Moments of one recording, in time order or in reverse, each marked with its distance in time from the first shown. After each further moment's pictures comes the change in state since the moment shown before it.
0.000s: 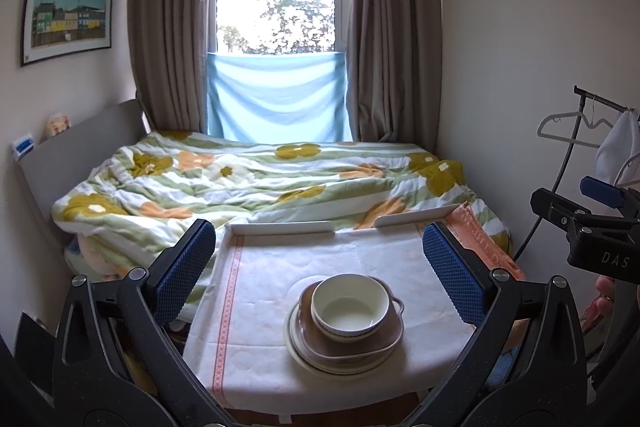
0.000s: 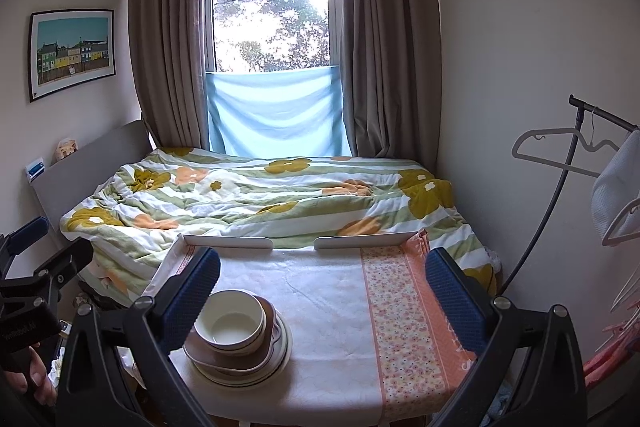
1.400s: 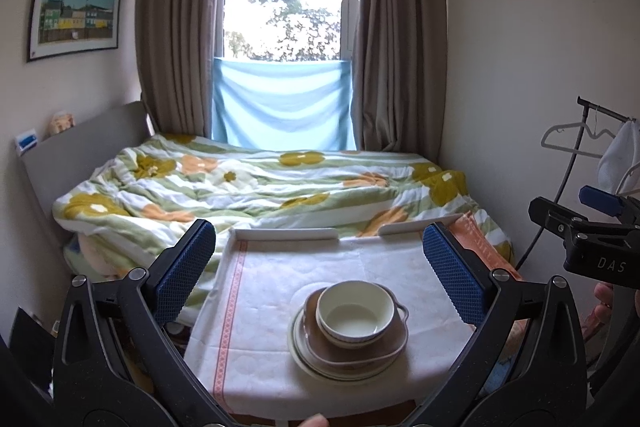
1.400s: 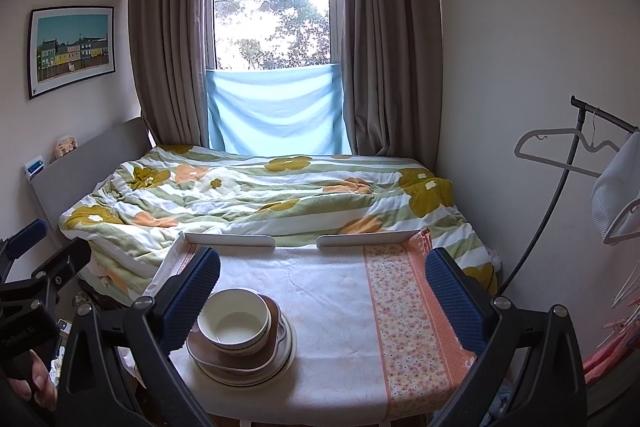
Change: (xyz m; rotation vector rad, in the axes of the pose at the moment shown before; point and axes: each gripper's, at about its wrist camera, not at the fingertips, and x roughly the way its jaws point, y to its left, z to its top) left arm 0.002 0.014 0.000 -0.018 -0.037 0.008; right arm 0.003 0.000 0.000 -0.002 0.006 0.001
